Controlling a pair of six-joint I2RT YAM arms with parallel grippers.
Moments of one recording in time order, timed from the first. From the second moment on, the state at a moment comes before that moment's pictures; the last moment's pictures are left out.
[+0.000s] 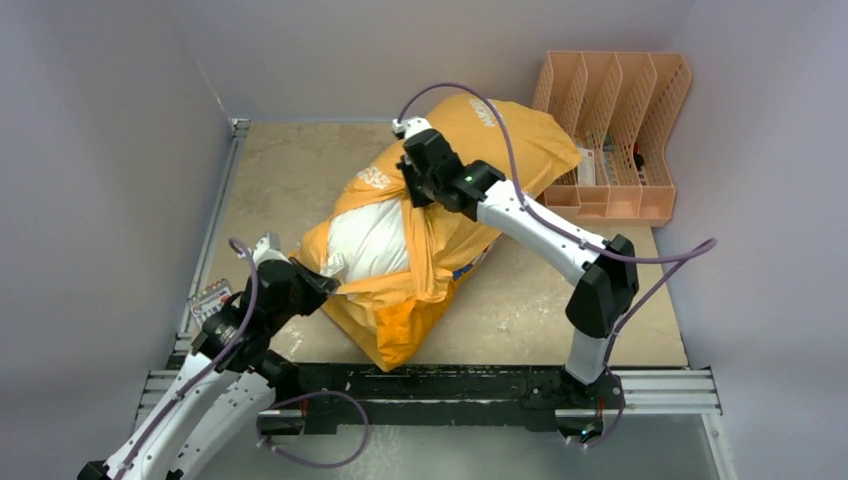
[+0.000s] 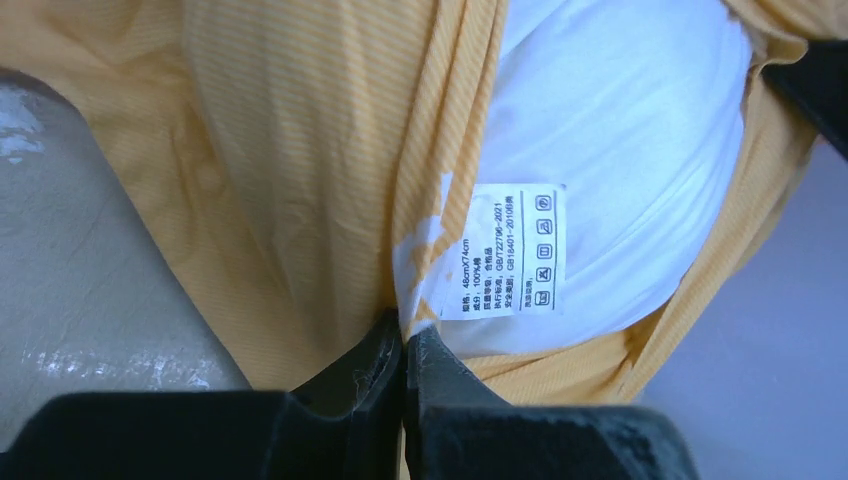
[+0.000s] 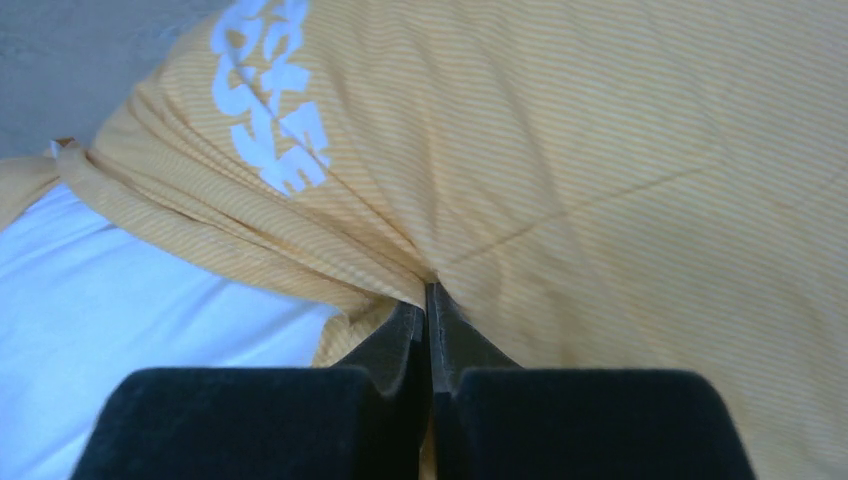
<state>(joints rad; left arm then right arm) -0.53 0.51 0.61 -0.75 -0.18 -1.09 0.83 1.83 1.77 -0.64 0.30 0.21</state>
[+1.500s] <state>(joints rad) -0.53 0.63 0.74 -0.88 -0.31 -0.97 0.75 1.51 1.30 -0.52 0.11 0.46</state>
